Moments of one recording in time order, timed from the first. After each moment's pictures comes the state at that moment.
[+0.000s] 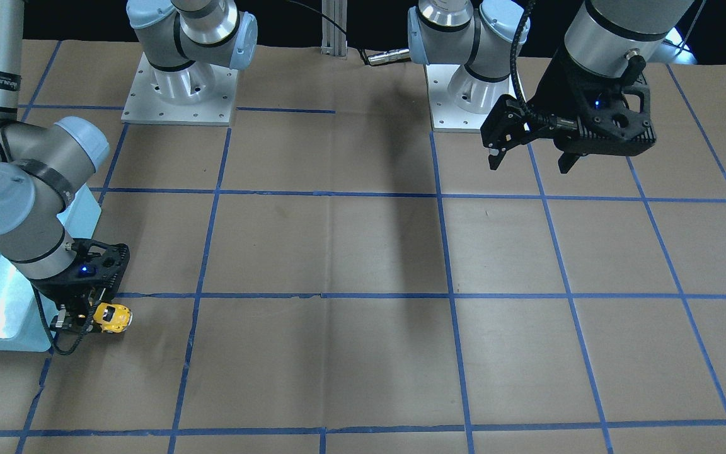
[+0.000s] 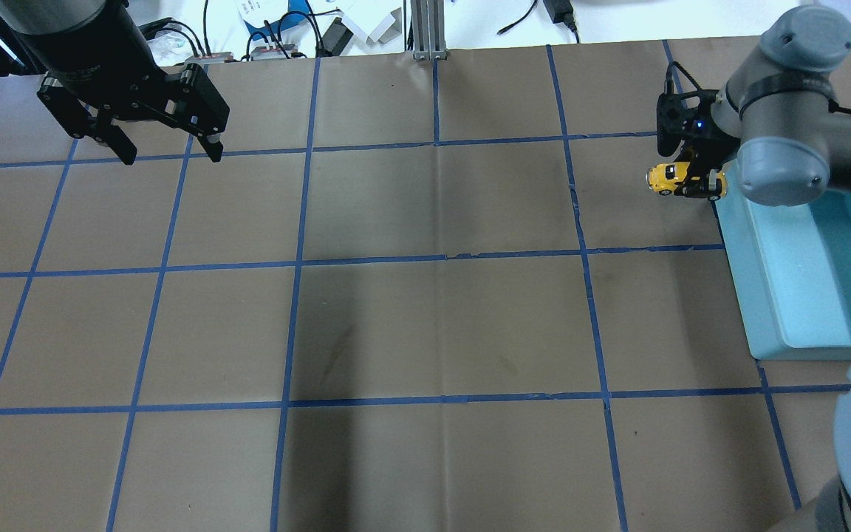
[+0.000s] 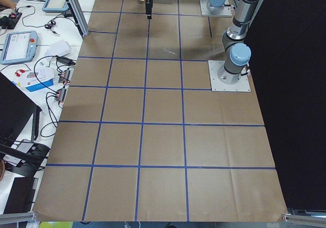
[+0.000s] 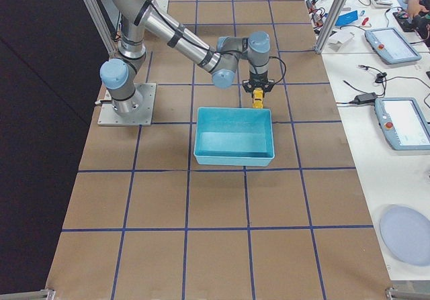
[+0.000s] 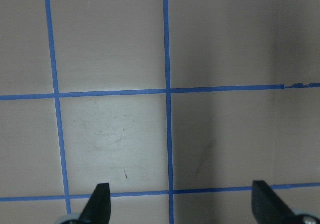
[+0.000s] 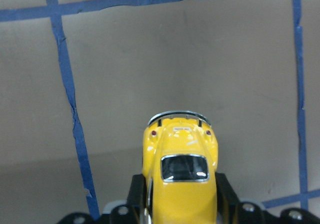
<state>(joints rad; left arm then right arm) -1.54 -1.62 -1.40 -1.76 1.59 0.06 1.32 -1.23 1.76 -2.25 -1.53 -1.65</state>
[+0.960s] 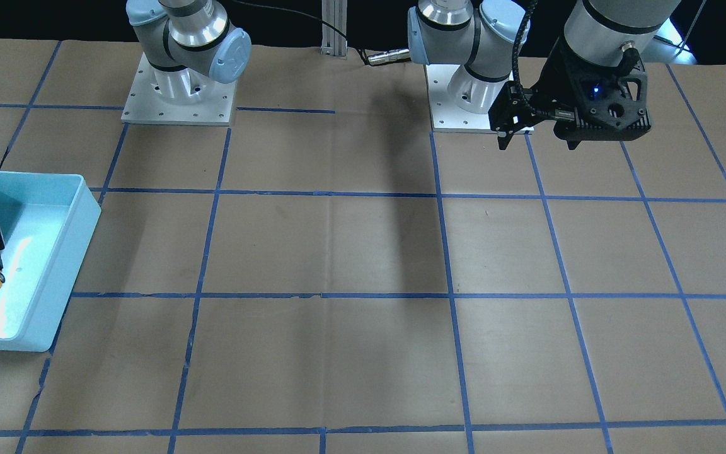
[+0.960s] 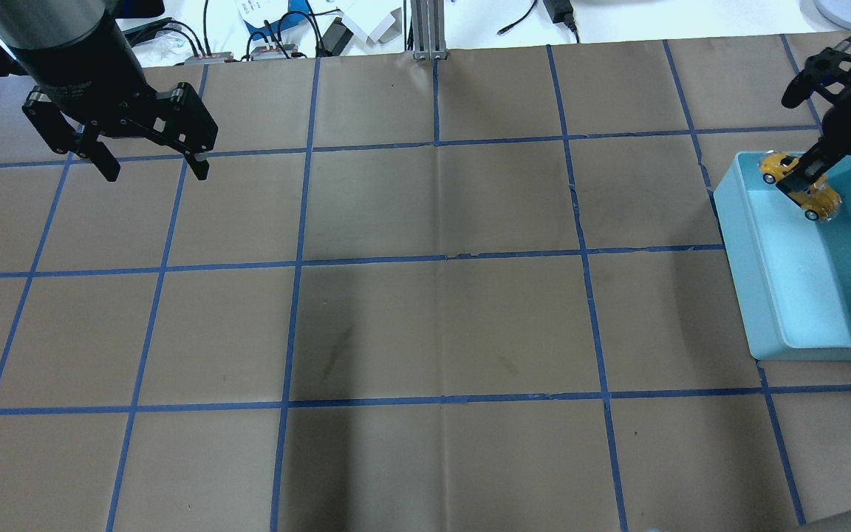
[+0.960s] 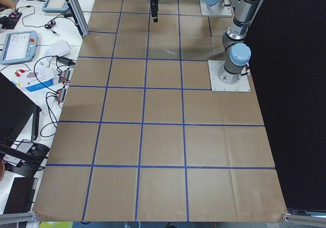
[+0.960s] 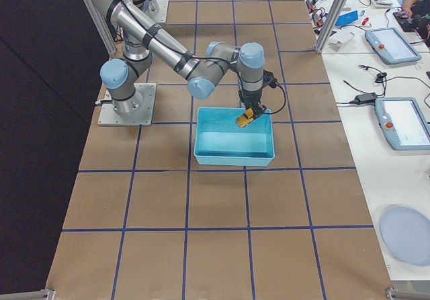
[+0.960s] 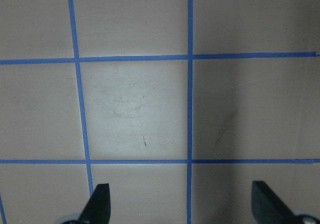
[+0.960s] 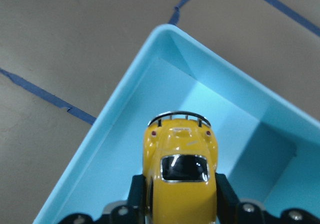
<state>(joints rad) -1.53 -1.61 -1.42 -1.78 1.62 0.04 1.01 -1.34 1.82 -2.17 -1.54 -0.96</state>
